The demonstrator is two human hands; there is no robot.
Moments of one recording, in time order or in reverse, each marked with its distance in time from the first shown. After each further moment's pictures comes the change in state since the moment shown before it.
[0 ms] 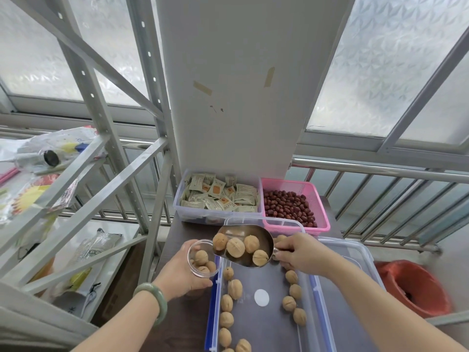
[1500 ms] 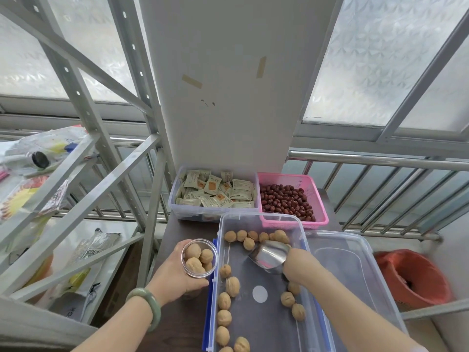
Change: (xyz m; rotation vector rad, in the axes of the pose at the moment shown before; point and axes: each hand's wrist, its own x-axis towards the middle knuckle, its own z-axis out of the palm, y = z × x) left_hand 0.002 -0.006 0.005 0.014 0.032 0.011; right_hand 0.046 0.045 0.054 -0.491 -0.173 0.362
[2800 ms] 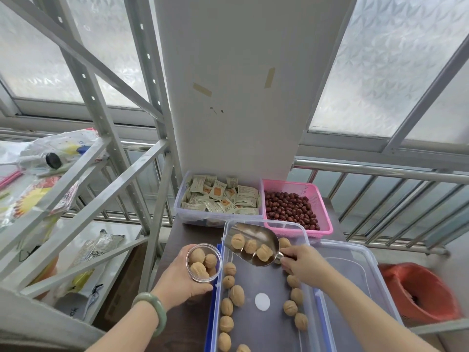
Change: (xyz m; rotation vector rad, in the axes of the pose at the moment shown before) left_hand -0.007 0.009 0.000 0.024 0.040 -0.010; right_hand -0.038 0.009 -0.025 0.613 0.253 -0.268
